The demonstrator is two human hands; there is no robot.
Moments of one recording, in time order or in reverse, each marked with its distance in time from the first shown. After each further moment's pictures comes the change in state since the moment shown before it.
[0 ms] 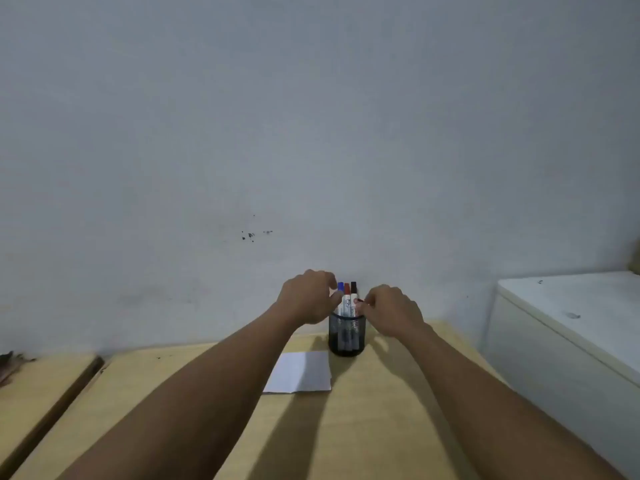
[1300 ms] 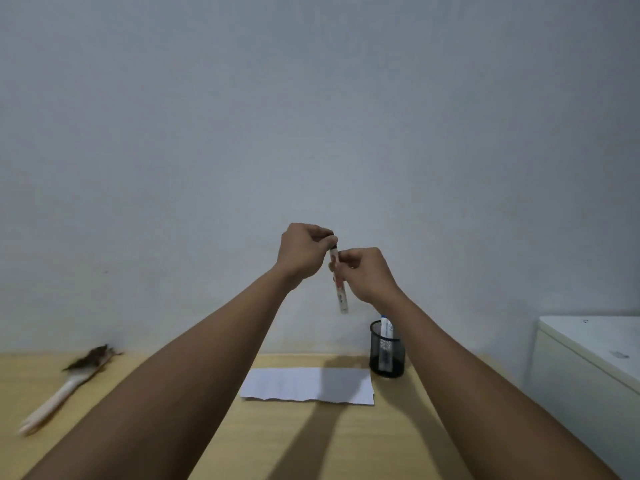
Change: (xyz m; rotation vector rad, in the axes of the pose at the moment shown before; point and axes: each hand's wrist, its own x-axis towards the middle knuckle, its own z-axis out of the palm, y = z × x) left_hand -0.049 -0.031 -0.148 -0.765 0.453 -0.173; right_hand -0.037 -0.154 -0.060 0.743 0.067 -0.285
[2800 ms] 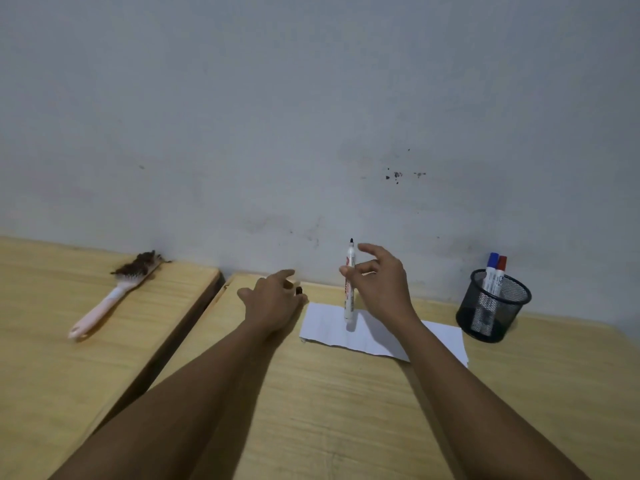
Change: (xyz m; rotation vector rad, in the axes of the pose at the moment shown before) left_hand -0.064 -0.305 -0.057 0.638 -0.009 -0.463; right_hand 0.006 0.117 0.182 0.073 -0.070 0.160
